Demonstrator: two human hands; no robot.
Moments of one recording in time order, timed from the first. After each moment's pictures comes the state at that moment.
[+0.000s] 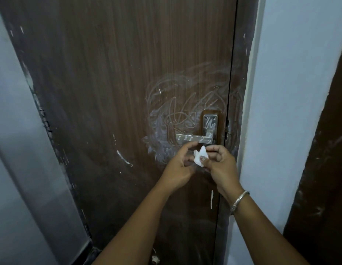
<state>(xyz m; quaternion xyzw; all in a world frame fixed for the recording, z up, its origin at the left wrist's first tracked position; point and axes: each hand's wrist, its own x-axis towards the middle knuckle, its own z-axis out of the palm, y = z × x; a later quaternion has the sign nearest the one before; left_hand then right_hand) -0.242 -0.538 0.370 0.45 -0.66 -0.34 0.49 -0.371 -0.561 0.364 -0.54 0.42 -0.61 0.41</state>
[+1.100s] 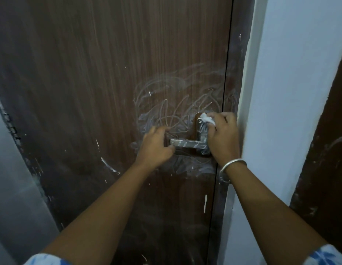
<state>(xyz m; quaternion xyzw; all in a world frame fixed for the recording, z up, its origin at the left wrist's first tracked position) -0.193 -0.590 0.423 0.59 -0.71 -0.03 0.40 -0.374 -0.603 0.432 -0.64 0.47 -0.60 -0.11</state>
